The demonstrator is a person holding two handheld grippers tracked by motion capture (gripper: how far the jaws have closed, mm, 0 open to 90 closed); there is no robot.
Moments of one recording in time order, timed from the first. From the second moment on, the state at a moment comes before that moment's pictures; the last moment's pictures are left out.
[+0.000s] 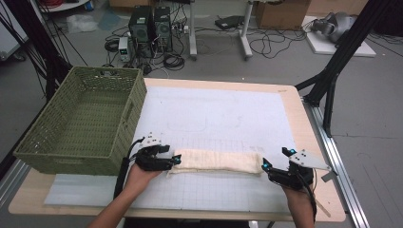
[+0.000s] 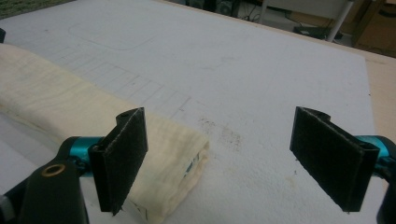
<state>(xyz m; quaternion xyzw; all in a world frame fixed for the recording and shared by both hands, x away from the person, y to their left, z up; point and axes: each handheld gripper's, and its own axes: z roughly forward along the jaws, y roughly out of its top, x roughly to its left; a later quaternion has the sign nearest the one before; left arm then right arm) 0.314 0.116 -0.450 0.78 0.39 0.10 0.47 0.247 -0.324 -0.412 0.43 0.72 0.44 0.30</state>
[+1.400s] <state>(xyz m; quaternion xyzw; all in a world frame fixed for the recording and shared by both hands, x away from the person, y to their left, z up) 0.297 0.116 -0.434 0.78 0.31 0.09 0.54 0.264 -0.317 -0.436 0.47 0.76 0.39 0.23</state>
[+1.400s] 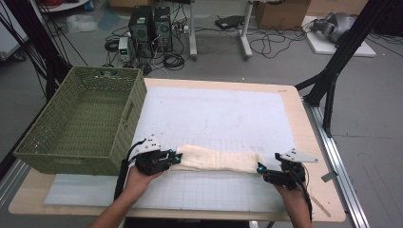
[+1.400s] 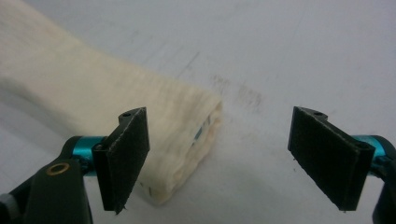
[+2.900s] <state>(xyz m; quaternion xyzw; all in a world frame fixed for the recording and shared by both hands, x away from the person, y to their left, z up) 0.274 0.146 -0.403 0.75 0.26 0.18 0.57 0.277 -0.300 -0.413 0.36 0.77 0.48 0.22</state>
